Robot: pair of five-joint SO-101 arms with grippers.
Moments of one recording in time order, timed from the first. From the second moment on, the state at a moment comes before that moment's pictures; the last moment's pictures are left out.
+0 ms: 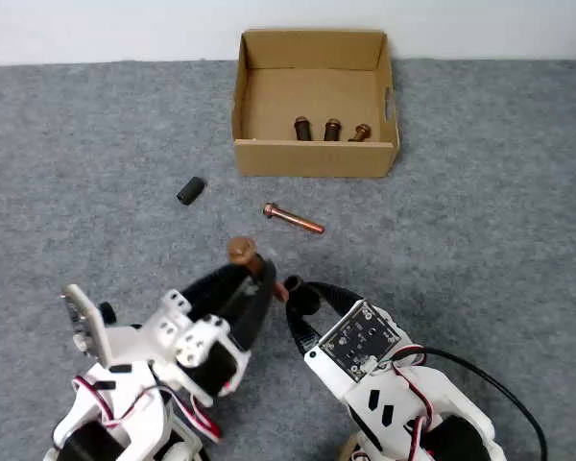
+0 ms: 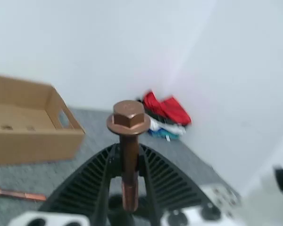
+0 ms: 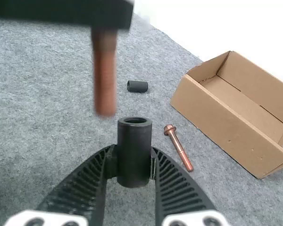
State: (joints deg) left arm 35.8 -103.5 69.7 46.6 36.3; right arm -39.1 -102.9 68.6 64.6 14.4
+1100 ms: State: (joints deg) left arm 38.7 -104.0 73.6 56.7 32.7; right arm -43.0 -102.6 68.8 60.5 17.5
